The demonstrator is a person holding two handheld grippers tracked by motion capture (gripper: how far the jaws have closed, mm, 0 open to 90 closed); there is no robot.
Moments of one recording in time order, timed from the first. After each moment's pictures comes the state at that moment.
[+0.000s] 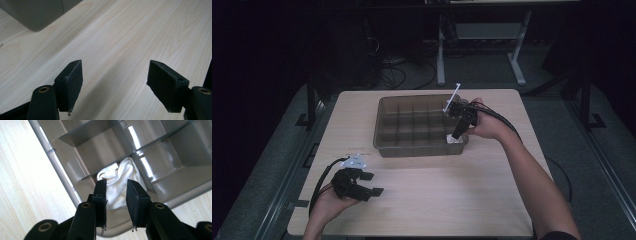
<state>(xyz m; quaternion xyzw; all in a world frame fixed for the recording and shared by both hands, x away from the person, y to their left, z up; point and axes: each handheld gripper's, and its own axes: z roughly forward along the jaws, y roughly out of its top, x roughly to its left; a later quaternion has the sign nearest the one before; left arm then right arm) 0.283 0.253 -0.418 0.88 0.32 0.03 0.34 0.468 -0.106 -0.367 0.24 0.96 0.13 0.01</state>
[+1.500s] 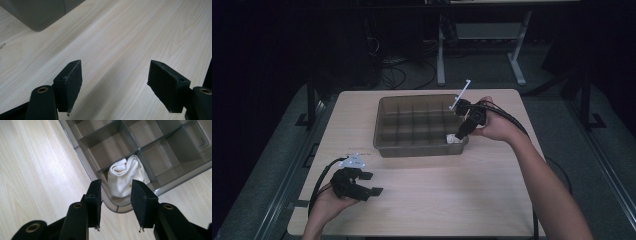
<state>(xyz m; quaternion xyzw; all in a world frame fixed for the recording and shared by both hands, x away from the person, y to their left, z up) 0.283 0.255 -0.417 0.88 0.33 0.03 0.35 0.443 -0.122 -0.338 0.25 0.95 0.17 0.01</state>
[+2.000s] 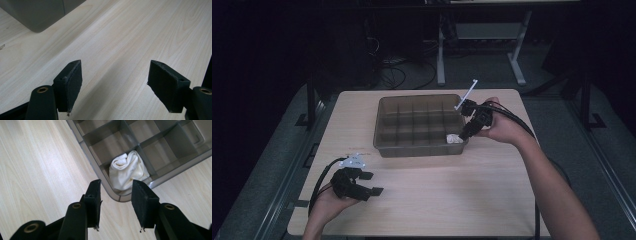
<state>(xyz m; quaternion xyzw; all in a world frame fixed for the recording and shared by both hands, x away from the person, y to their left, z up) 0.283 0.254 -0.416 0.88 0.33 0.03 0.35 0.431 -0.135 -0.329 0.25 0.95 0.18 0.02</state>
